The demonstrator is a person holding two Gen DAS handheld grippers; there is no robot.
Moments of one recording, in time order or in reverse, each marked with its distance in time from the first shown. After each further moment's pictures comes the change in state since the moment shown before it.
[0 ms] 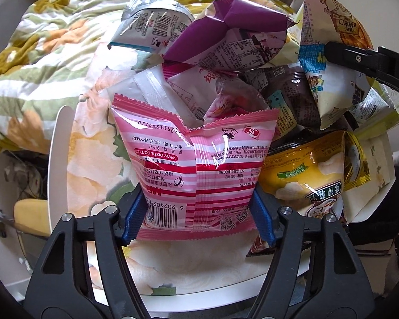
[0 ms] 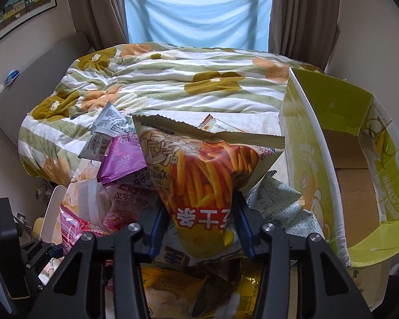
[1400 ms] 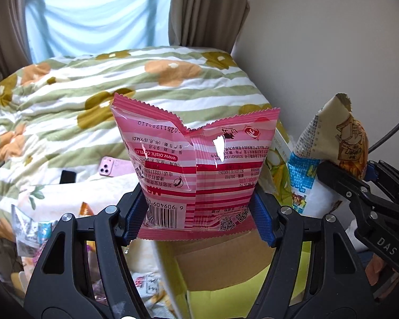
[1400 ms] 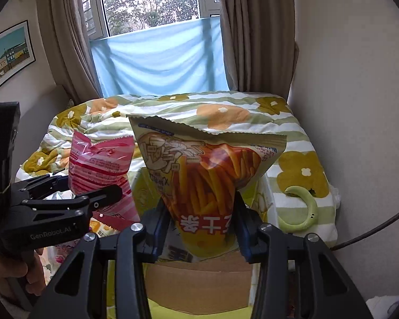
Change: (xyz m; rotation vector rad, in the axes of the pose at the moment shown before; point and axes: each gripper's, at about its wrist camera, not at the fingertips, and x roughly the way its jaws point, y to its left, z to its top) left arm -0.027 -0.319 0.279 0.155 -0.204 -0.100; right arm -0.099 -0.276 0.114 0.072 -0.155 -0.011
